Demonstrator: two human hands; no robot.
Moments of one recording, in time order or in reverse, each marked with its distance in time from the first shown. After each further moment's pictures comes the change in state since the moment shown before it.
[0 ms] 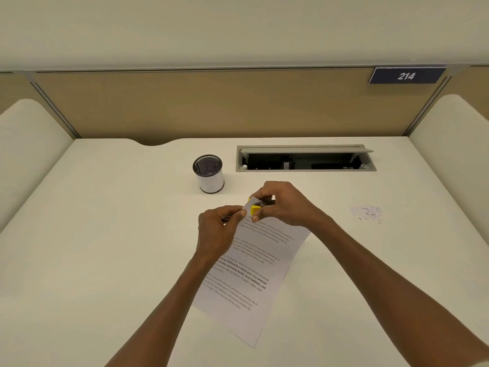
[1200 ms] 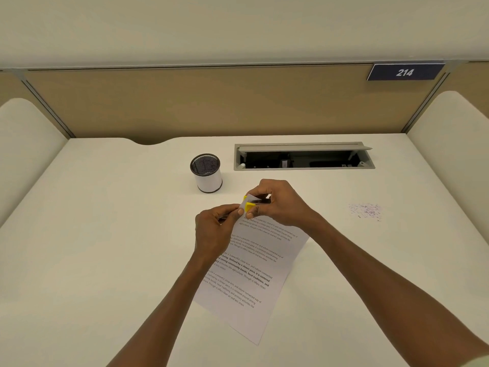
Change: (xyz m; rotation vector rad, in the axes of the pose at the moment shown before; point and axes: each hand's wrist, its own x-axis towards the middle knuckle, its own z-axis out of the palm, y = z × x) left_hand 0.002 -0.005 0.001 -0.084 0.012 0.006; right_hand 0.003 -0.006 0.007 0.113 0.066 -0.067
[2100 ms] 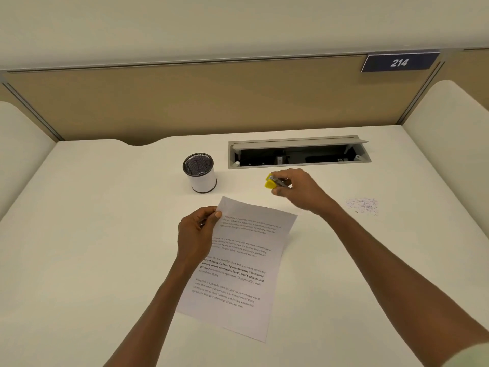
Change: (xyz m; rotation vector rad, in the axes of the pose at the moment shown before) left_hand 0.004 -0.021 -0.017 -0.022 0.009 -0.153; right_hand 0.011 0.063 -0.040 -0.137 0.122 0.240
